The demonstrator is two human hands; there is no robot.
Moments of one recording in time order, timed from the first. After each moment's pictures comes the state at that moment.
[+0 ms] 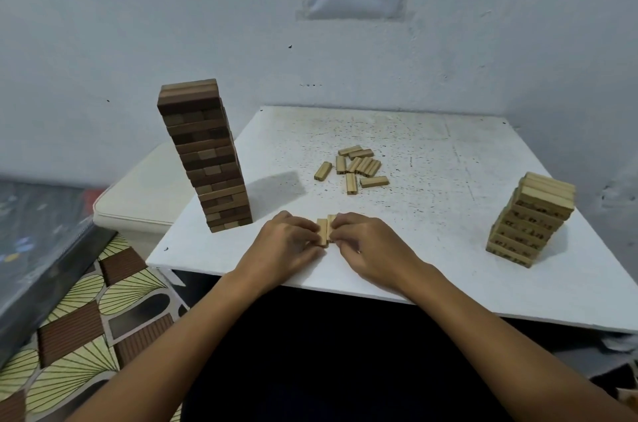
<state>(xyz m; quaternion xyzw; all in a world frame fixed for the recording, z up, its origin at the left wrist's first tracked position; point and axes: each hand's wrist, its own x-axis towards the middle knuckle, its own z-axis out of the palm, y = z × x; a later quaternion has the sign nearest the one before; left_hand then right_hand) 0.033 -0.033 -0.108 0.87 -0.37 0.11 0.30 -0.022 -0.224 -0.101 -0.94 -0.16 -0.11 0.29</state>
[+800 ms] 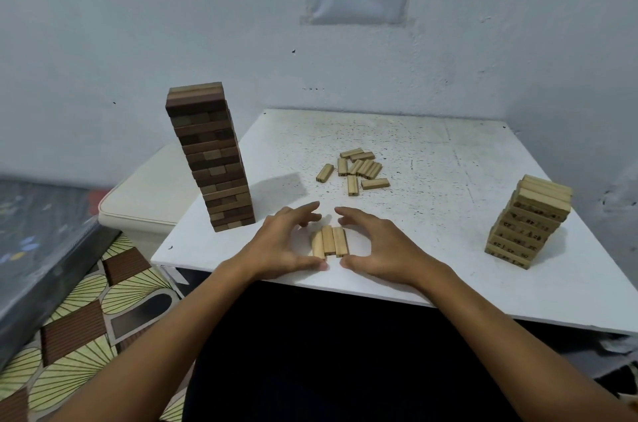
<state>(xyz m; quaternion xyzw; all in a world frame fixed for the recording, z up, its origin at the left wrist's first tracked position) 0.044 -0.025 -0.096 0.89 -0.32 -0.08 0.31 -0.030 -0.237 -0.090 -0.92 -0.08 0.02 0.38</state>
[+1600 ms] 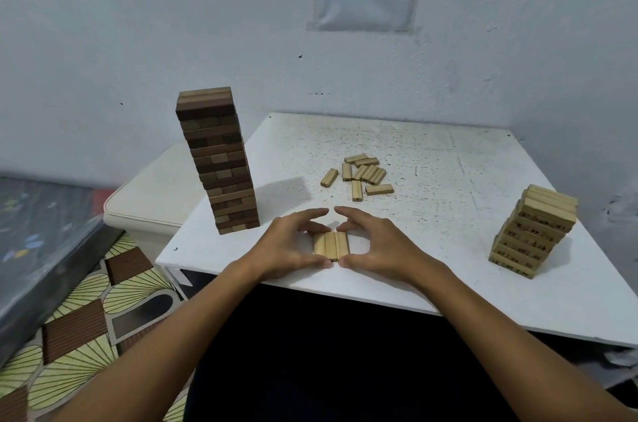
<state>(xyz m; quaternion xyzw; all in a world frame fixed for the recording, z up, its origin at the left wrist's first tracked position) 0.053 -0.028 -0.104 0.87 -0.30 -0.09 0.39 -0.017 -0.234 -0.089 -0.92 -0.06 0.01 0.39</state>
